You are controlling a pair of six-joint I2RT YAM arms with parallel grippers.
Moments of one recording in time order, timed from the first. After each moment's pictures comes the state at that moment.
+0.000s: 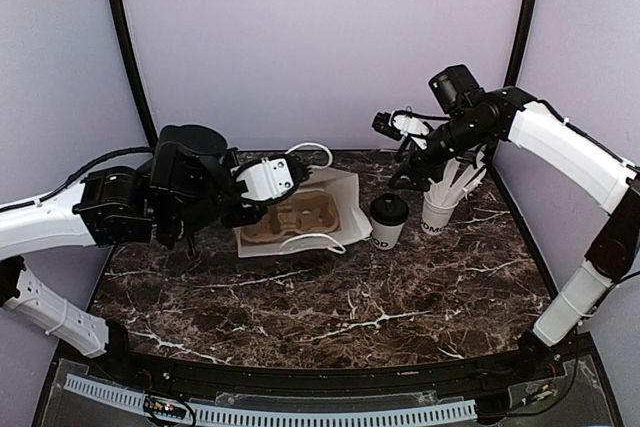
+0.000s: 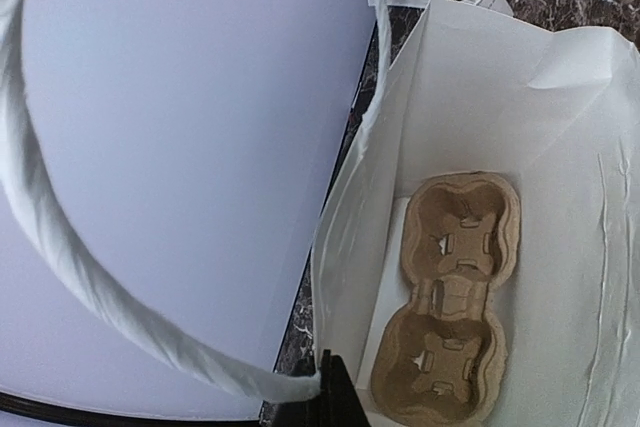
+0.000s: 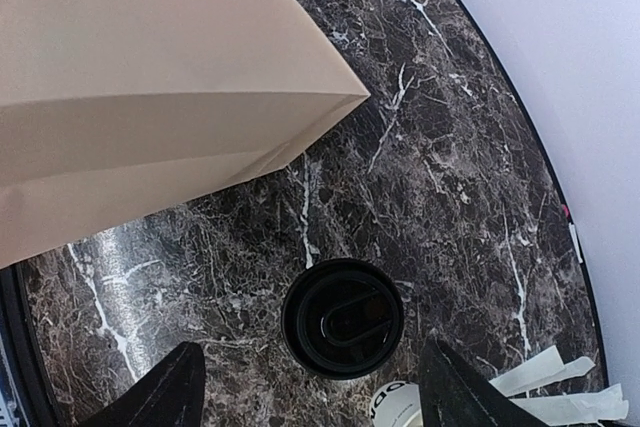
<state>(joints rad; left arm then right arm) -1.20 1.26 1.23 -0.42 -0.70 0.76 0.56 1.59 1.63 -0.95 -0.36 -0.65</state>
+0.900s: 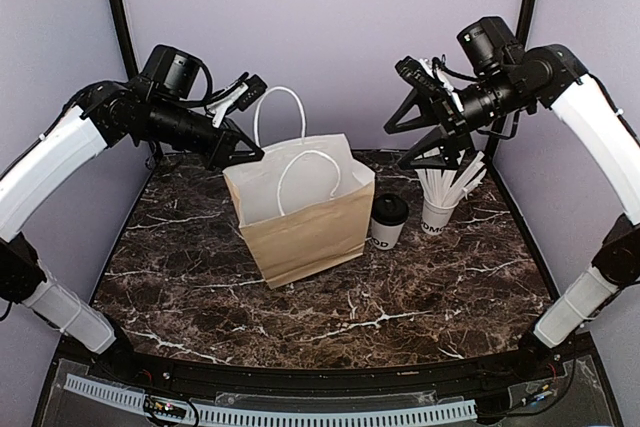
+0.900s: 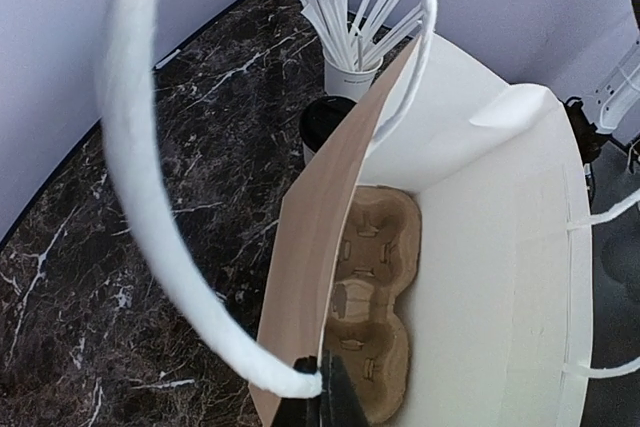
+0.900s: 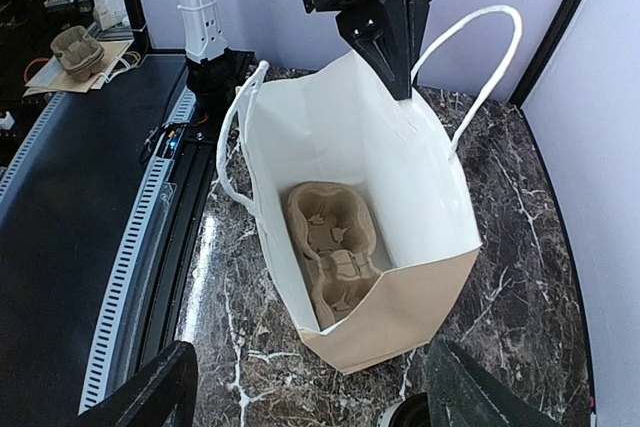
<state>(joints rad) -0.67 1.43 1.66 -0.92 0.33 0.17 0.62 1.54 1.98 -1.27 -0.81 -0.78</state>
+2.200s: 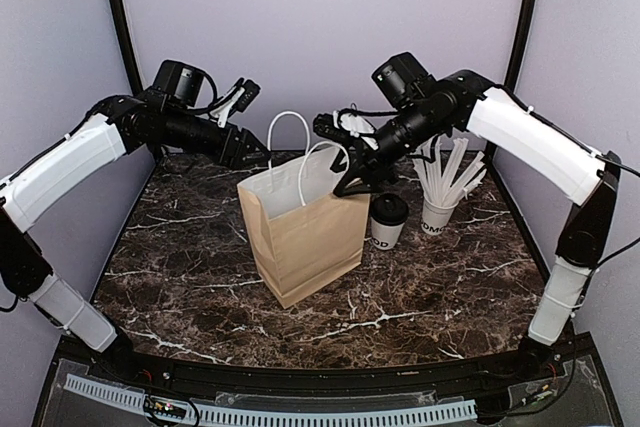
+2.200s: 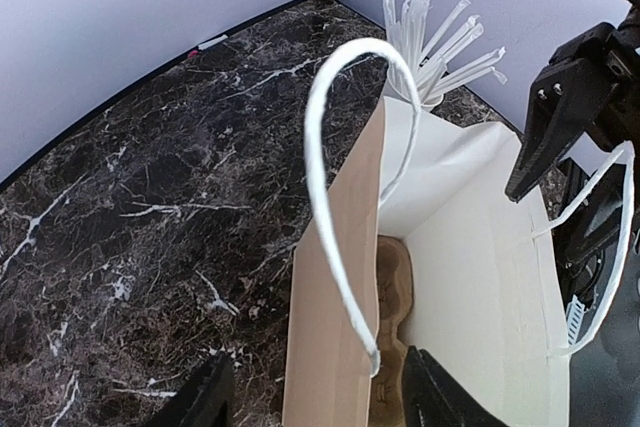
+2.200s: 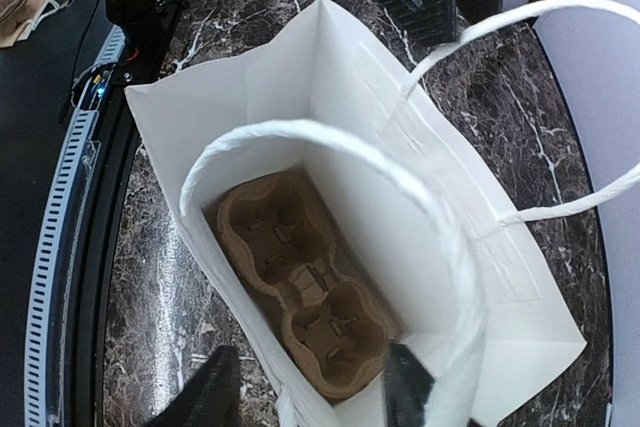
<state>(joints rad) -0.55 1.48 1.56 -0.73 0.39 0.01 0.79 1.78 1.94 -1.06 -0.54 -0.70</state>
